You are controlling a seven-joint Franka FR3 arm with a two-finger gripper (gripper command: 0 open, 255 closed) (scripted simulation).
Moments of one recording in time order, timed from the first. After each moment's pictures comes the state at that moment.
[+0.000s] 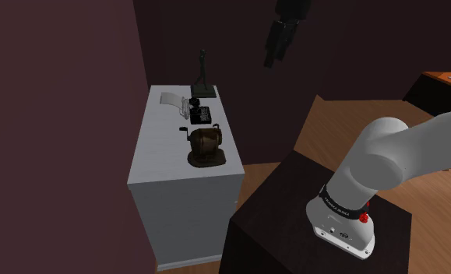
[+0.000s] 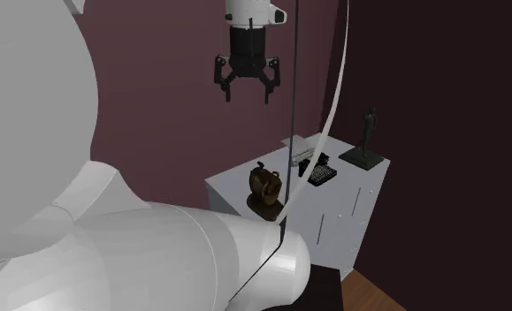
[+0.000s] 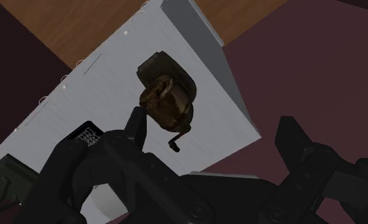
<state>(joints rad) -0.01 -0.76 0.07 -2.27 0.09 1.59 -0.12</state>
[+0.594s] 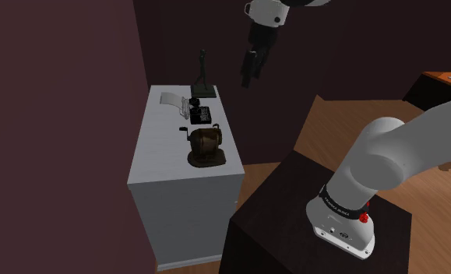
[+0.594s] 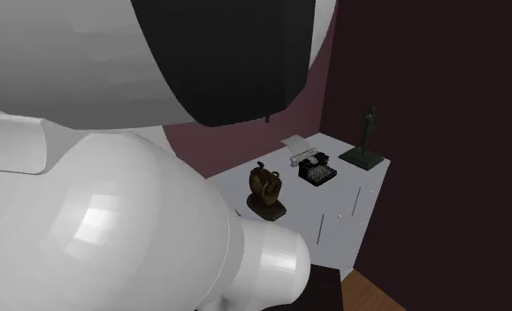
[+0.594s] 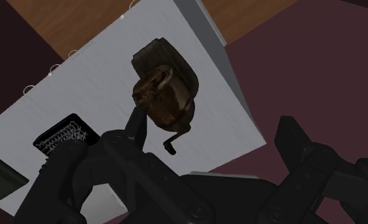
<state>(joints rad) 0.00 -0.61 0.09 -2.36 0.08 1.83 -0.18</state>
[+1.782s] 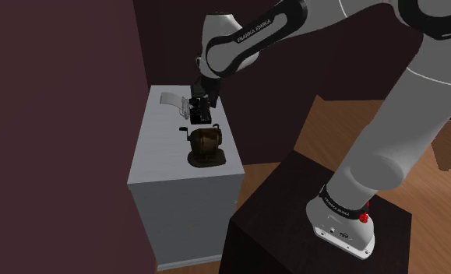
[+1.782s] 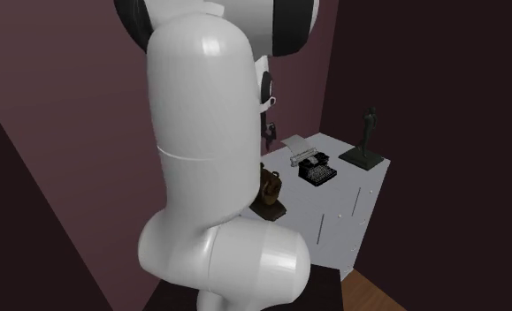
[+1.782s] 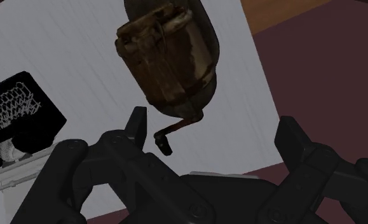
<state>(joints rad) 0.01 0.01 0.12 -2.23 0.00 2.30 -0.26</state>
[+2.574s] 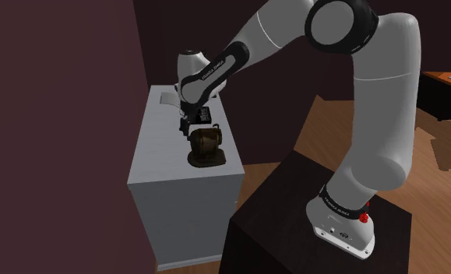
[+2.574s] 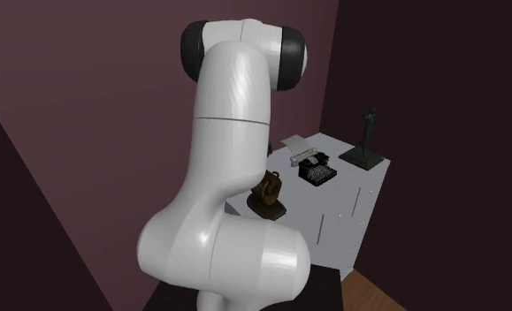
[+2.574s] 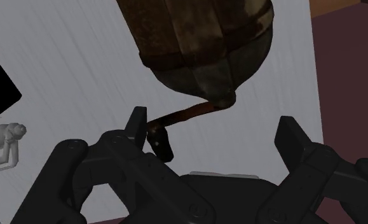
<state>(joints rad) 0.05 0.46 0.11 -1.94 -0.11 2.45 -0.28</state>
